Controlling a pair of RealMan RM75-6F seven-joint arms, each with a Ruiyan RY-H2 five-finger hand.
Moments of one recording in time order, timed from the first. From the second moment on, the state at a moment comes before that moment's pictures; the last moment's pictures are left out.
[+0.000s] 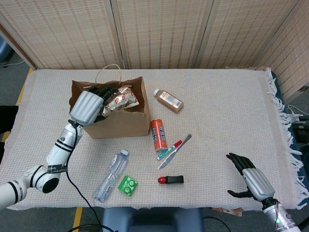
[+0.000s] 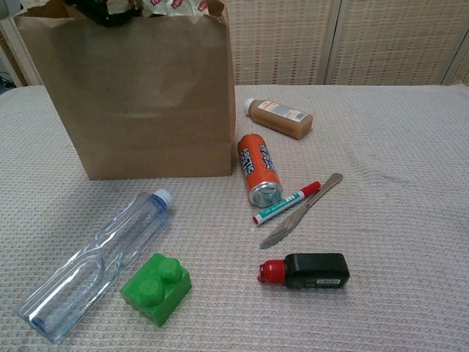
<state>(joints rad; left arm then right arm) -0.83 -1.30 -0.35 -1.51 1.31 1.08 0.22 0.18 -1.03 -0.09 -1.85 -1.55 1.21 0.16</state>
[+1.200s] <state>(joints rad) -0.35 -1.00 -0.08 -1.78 1.45 1.36 -0.08 0.17 -1.05 -0.09 -1.83 -1.57 1.22 0.15</state>
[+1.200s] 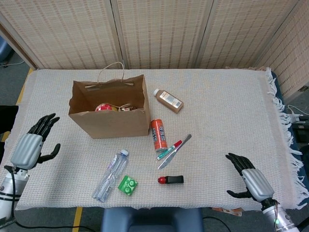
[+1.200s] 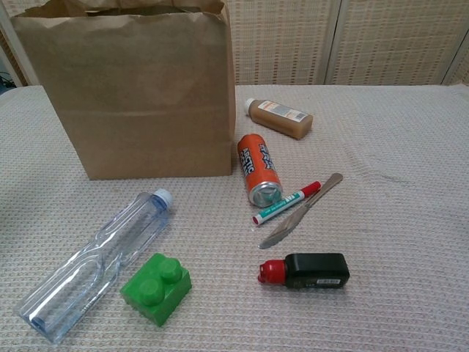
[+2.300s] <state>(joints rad) -0.59 -1.26 0.17 -1.12 2.33 1.37 0.31 0.18 -1.05 -0.10 -1.84 -1.58 1.22 0.19</state>
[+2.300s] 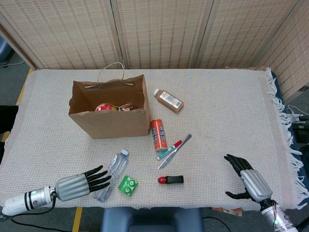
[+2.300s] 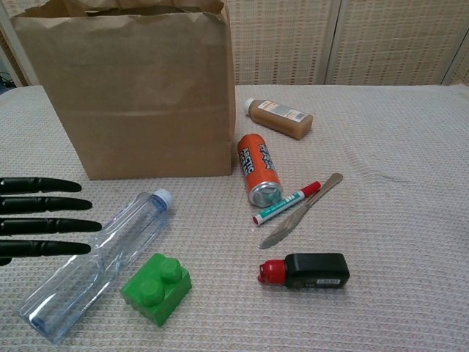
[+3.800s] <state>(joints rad) -0.76 -1.50 0.23 -0.91 2.30 1.29 0.38 0.18 -1.07 -0.10 -1.80 -1.64 1.29 0.39</state>
